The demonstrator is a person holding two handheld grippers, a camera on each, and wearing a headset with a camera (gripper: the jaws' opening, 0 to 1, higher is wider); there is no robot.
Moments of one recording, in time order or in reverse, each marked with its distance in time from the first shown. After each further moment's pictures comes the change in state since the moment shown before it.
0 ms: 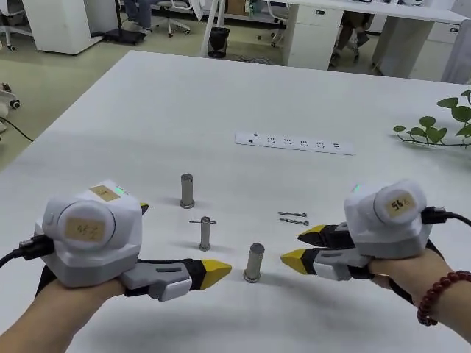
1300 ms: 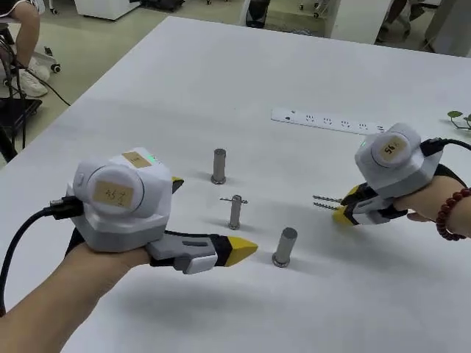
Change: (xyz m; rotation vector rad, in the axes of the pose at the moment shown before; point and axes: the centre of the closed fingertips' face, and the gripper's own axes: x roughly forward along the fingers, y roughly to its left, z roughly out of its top) left arm 0.004 0.006 -0.003 -0.004 0.019 -0.025; right arm 0.037 -0.074 -0.017 -0.239 0.335 -0.021
